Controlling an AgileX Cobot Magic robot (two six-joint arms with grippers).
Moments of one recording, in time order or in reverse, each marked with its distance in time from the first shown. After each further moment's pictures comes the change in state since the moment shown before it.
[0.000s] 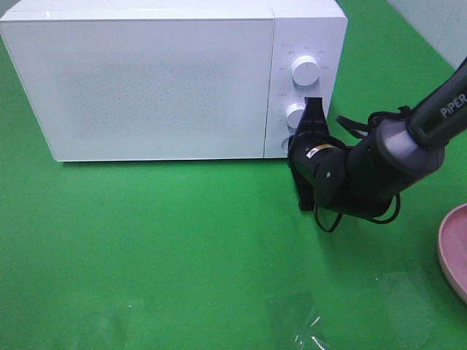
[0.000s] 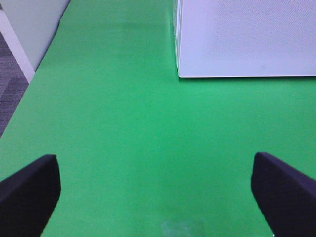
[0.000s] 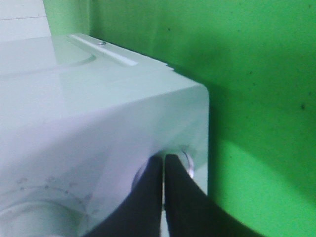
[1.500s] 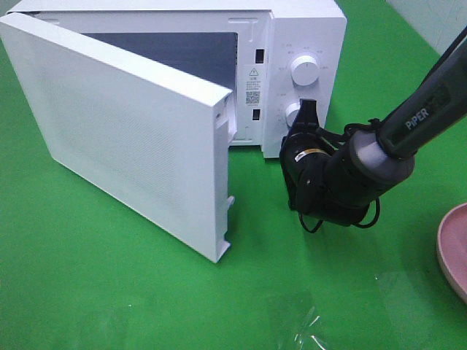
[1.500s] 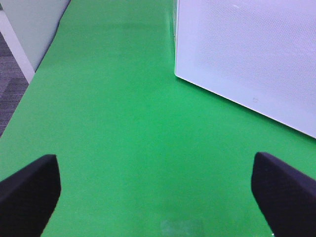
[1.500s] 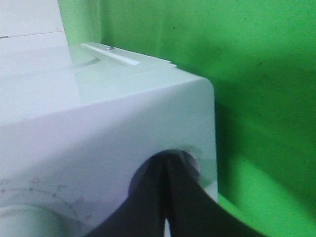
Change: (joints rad) left arm 0.000 0.000 0.000 0.000 0.000 0.000; right arm 0.025 0.081 -0.075 0.060 -0.100 0.023
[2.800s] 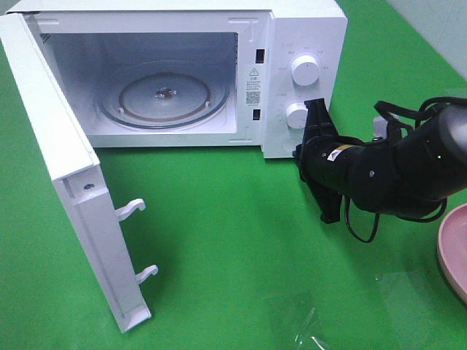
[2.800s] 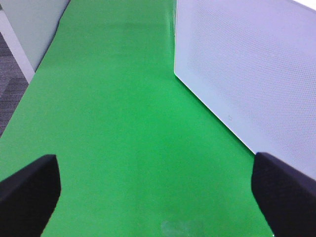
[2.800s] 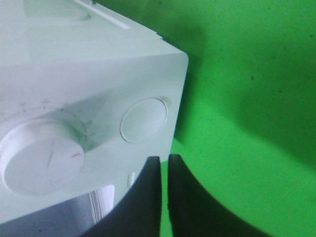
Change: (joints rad) left arm 0.000 0.000 0.000 0.000 0.000 0.000; right arm -0.039 -0.279 0.232 -0.213 0.277 -0.117
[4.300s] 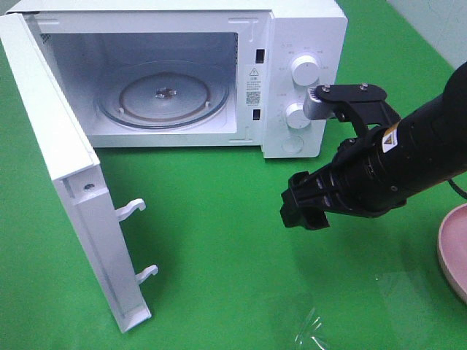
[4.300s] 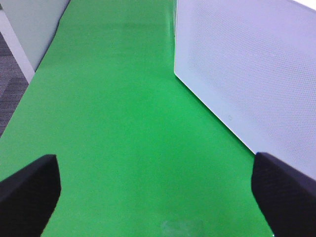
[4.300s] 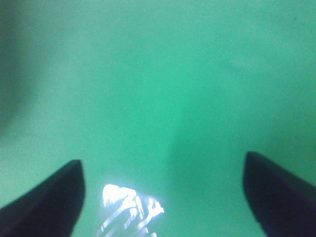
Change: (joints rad) left arm 0.000 0.000 0.000 0.000 0.000 0.000; right arm 0.000 -0.465 0.008 -0.372 1.022 -1.162
